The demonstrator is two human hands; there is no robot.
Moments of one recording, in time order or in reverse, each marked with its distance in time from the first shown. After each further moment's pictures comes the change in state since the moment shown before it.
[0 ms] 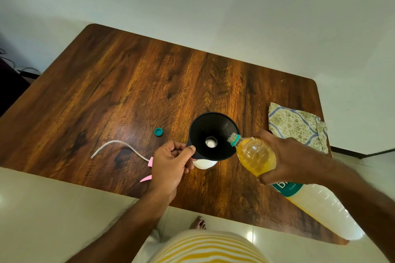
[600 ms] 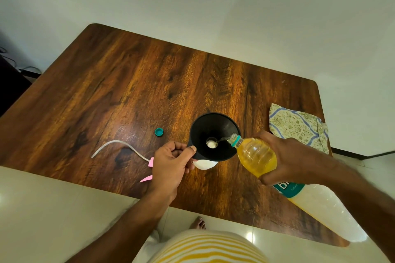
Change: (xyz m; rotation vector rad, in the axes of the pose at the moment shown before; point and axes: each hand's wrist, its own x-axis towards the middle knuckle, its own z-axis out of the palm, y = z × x) left_hand -0.001 0.003 0.000 0.008 0.006 0.001; right_hand 0.001 -0.001 -0.003 -0.019 -0.023 0.012
